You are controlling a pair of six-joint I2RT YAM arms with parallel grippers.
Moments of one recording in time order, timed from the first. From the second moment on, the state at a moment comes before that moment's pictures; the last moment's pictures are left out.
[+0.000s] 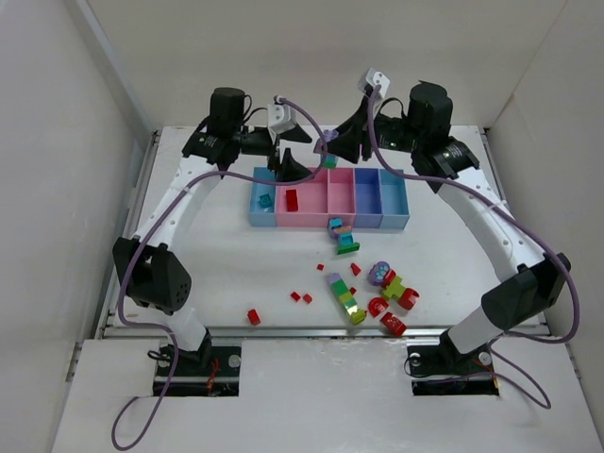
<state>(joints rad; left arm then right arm) -0.32 1.68 1.71 -0.53 1.14 0.55 0.41 1.55 1.67 -0.23 -0.79 -0.03</state>
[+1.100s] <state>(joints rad) -0.32 1.64 1.38 0.19 1.36 -0.12 0.50 1.60 1.62 -0.17 -0.81 -0.02</state>
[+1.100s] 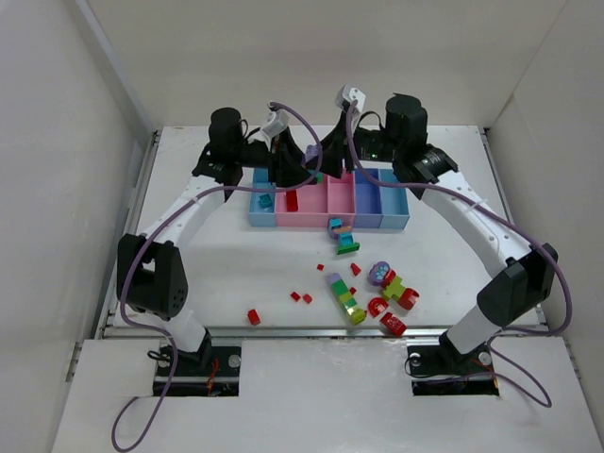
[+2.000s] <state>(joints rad) -0.32 1.59 1.32 0.08 1.29 0.03 0.49 1.60 1.60 -0.19 -0.83 0.04</state>
